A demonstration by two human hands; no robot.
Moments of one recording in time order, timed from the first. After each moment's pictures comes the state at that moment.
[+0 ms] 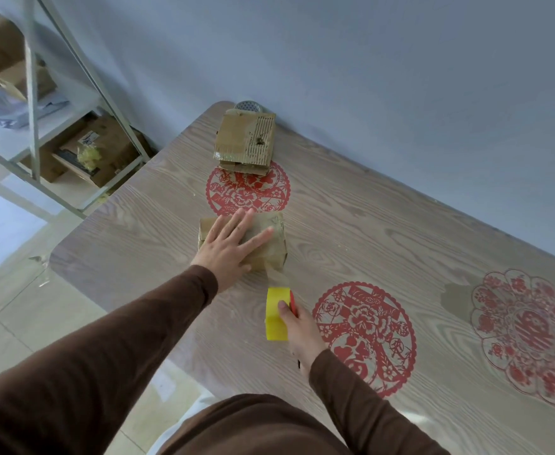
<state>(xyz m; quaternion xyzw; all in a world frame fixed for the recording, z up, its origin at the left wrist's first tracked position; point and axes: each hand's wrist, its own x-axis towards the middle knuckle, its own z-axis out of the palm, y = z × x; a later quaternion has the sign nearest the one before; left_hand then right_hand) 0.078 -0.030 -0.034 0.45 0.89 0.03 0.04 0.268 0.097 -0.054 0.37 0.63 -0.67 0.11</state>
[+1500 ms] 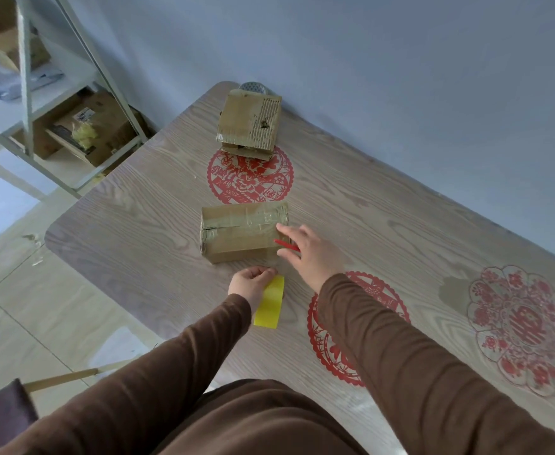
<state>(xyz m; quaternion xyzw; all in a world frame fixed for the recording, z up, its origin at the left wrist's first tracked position) 0.173 0.003 -0.094 -0.16 0.70 0.60 0.36 0.188 0.170 -0.035 0.06 0.98 -0.19 0.04</state>
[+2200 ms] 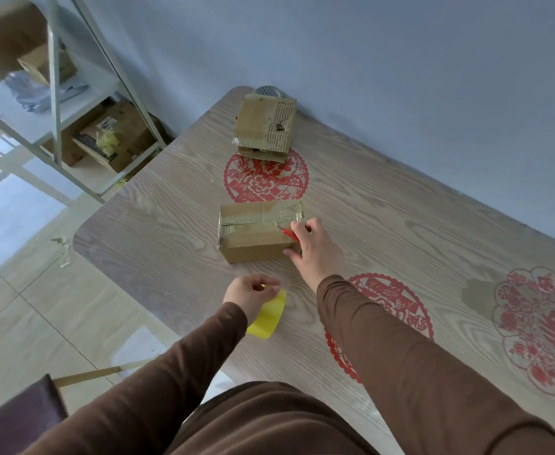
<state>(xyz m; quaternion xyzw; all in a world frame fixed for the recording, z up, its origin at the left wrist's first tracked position) 0.174 -0.037 -0.062 -0.03 0.81 0.49 0.32 0.172 0.147 -0.062 0.10 0.98 -0.16 -0.04</state>
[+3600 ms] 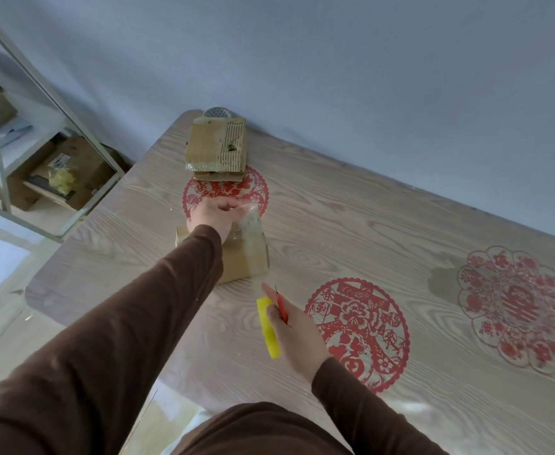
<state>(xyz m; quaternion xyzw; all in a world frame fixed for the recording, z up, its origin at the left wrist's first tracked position) 0.018 0.042 -0.011 0.00 0.86 0.46 0.21 0.273 0.107 0.002 0.27 0.76 -0.58 0.11</state>
